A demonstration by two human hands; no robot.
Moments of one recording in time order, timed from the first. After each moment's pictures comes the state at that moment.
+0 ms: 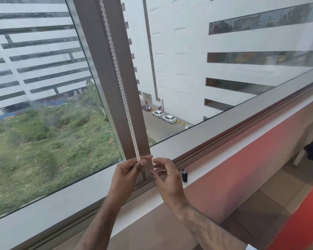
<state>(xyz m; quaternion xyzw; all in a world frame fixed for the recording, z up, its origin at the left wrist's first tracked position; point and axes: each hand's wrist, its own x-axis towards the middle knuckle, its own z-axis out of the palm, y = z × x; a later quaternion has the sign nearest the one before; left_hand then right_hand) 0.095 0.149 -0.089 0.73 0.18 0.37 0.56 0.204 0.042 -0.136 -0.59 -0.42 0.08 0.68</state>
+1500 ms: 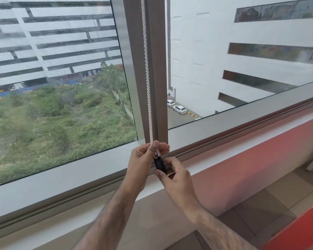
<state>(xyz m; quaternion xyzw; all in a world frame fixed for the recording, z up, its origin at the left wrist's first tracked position) 0.075 0.119 -0.085 0.61 0.23 0.38 0.66 0.149 0.008 -0.116 -0.65 -0.40 0.19 0.62</state>
